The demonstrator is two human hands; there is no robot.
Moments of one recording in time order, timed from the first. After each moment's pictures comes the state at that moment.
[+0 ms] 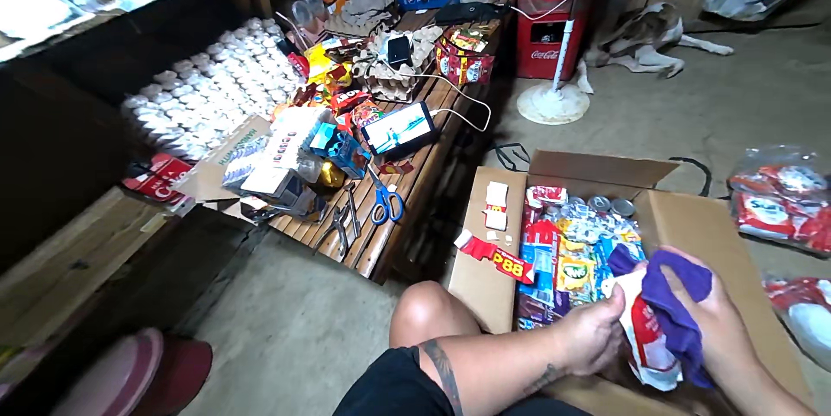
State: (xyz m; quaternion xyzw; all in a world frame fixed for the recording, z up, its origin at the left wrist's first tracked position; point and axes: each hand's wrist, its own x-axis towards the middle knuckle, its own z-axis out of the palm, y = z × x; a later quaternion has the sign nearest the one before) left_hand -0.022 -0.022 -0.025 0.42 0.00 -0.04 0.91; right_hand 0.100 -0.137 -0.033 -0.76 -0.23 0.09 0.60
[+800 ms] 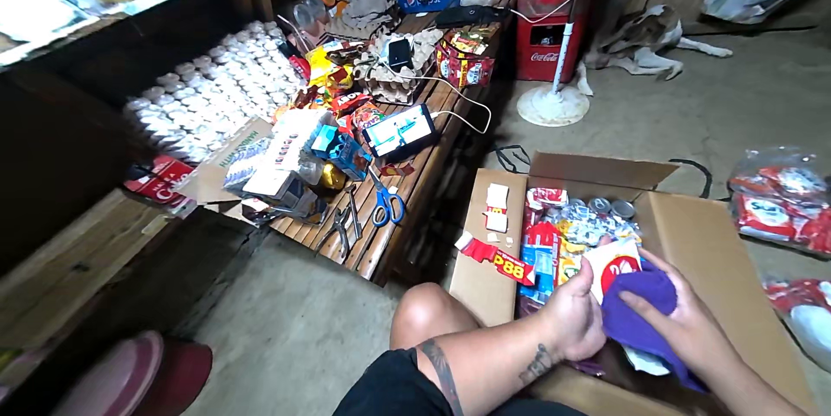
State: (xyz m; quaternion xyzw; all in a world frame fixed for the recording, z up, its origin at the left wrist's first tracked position) left_hand -0.014 -0.006 -0.015 0.28 0.06 0.01 0.96; right_hand 0.094 -0.136 -0.042 -0.78 -0.31 0.11 0.53
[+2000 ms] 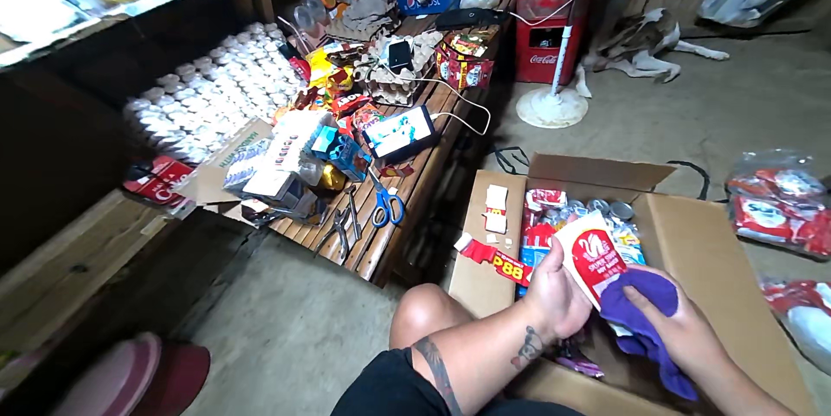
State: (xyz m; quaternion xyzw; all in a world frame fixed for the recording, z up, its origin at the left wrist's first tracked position) left_hand -0.005 0.013 -0.006 0.20 0.10 0.12 0.97; right_hand 0.090 -0.138 -0.050 -0.79 -0.27 0.13 0.53
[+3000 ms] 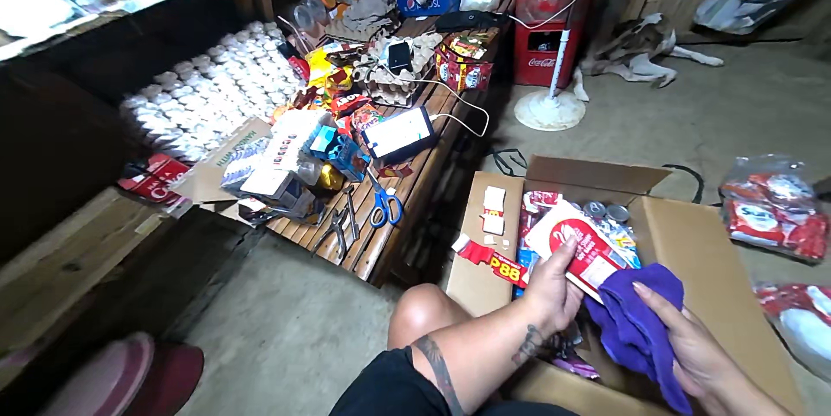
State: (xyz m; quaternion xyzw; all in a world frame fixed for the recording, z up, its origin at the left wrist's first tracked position) left_hand 0.002 0.012 0.005 0.18 0.21 0.16 0.95; right_hand 0.068 -0.131 -0.013 -0.60 -0.05 0.32 0.73
